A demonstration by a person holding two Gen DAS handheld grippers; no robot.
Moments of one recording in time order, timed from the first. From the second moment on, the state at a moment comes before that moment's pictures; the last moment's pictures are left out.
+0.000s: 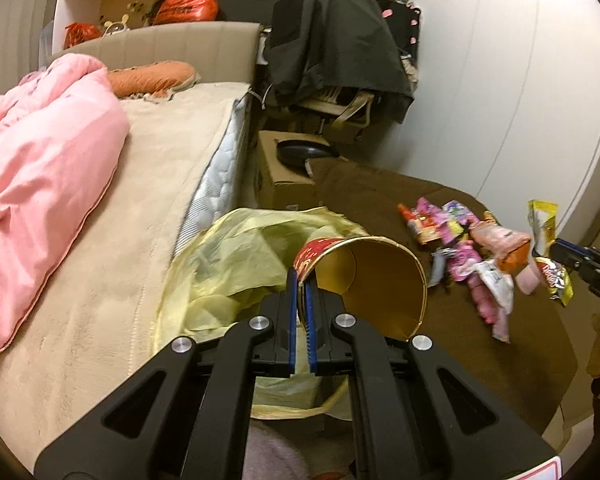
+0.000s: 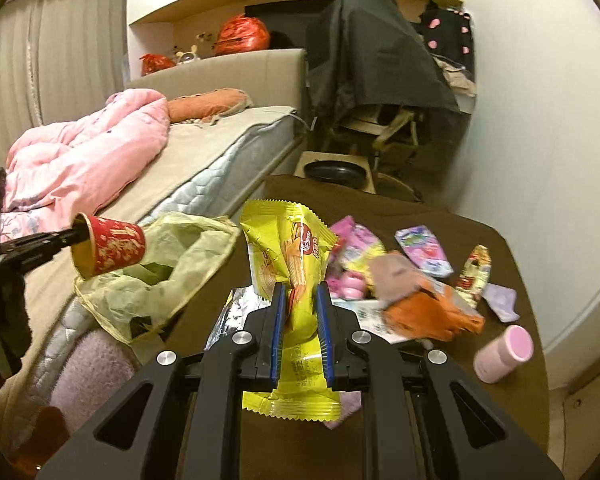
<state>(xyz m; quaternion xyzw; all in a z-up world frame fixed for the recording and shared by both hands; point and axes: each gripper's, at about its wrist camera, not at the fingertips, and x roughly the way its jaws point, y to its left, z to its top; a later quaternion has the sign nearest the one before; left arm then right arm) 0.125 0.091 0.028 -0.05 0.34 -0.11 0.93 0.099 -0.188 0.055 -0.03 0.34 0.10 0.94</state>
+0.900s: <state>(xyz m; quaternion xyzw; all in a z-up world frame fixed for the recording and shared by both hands) 0.225 0.135 -0.061 -0.05 0.45 -0.10 0.89 0.265 -0.022 -0.062 -0.06 0.44 0.27 0.85</state>
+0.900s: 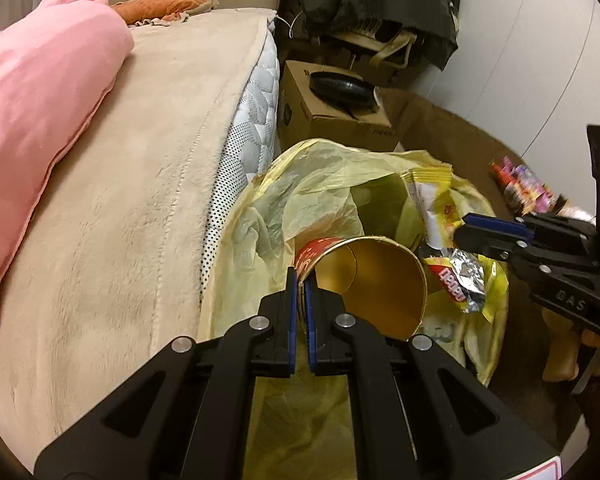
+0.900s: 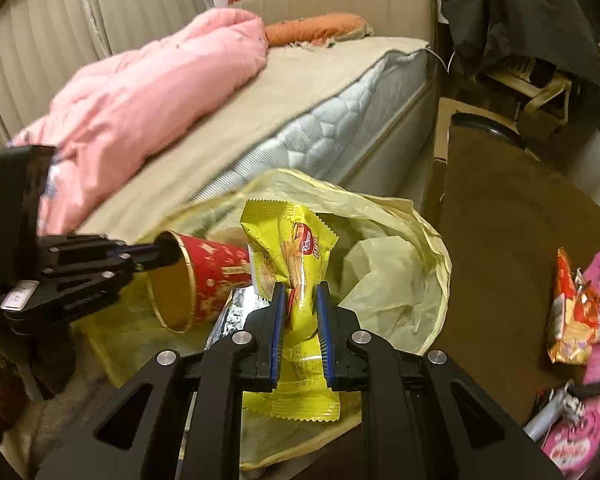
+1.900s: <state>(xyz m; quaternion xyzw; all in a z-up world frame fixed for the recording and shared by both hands) 0.191 0.119 0.002 -0.09 0.39 -0.10 0.91 0.205 -0.105 0.006 -0.04 0.37 0.20 0.91</state>
